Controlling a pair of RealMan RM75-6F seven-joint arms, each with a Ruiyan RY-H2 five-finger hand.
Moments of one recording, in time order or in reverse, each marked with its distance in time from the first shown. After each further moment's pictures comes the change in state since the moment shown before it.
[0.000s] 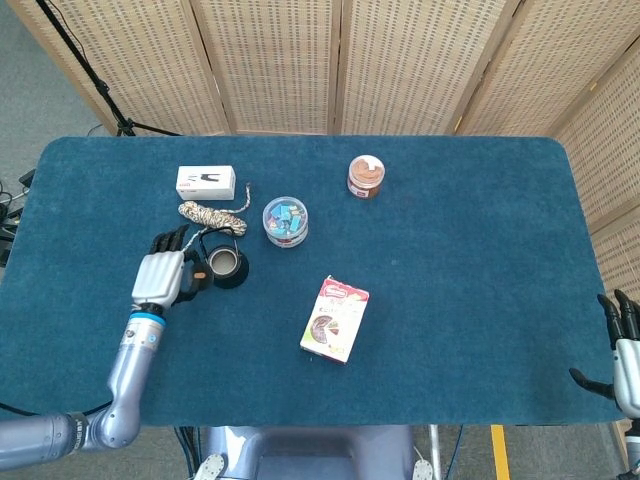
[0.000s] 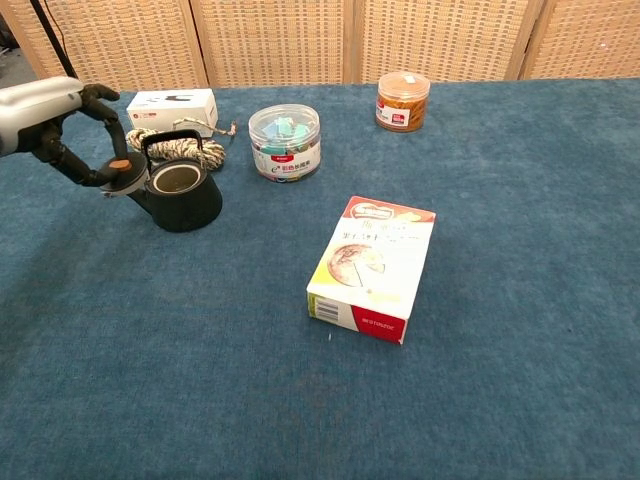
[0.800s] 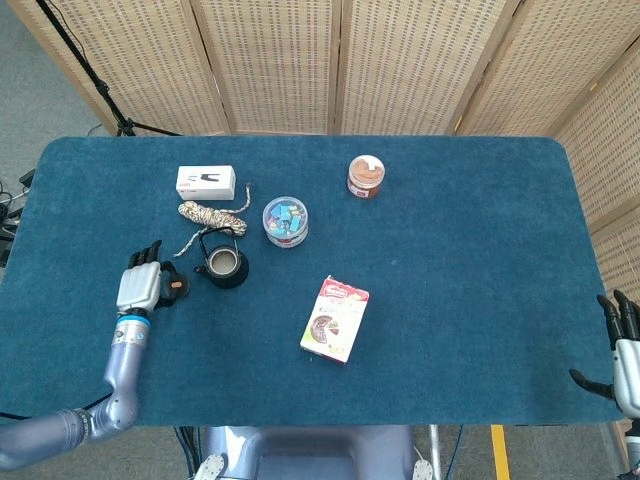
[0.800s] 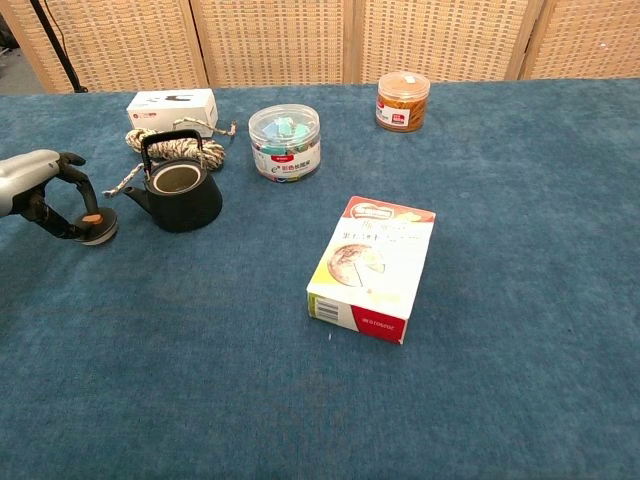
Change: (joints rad) left arm 0.055 -0.150 -0.003 0.375 -0.046 -0.164 -0.125; right arm 0.003 0.001 0.000 0.005 0.006 -0.011 0.003
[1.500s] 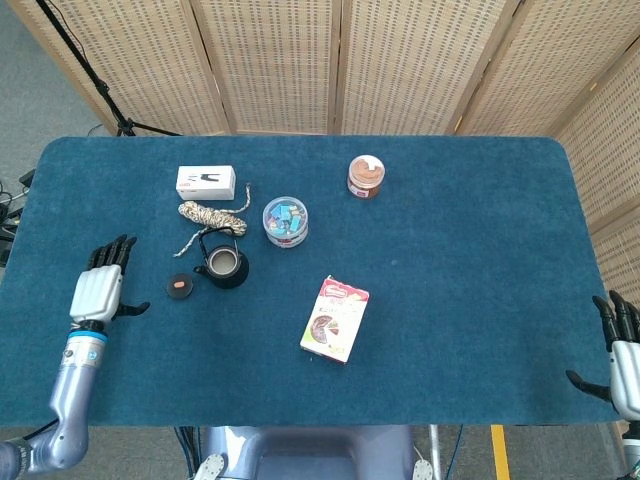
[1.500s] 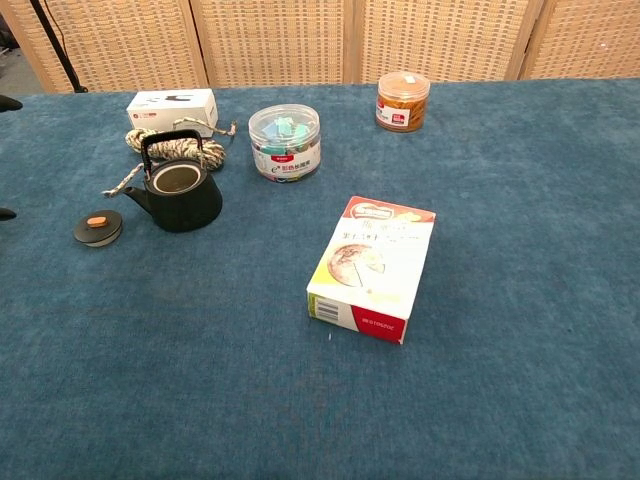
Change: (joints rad) left arm 0.159 0.263 0.063 -0.257 0.289 0.135 -0.120; right arm -0.008 -0.001 -0.011 -0.011 -0.035 0.020 -0.007
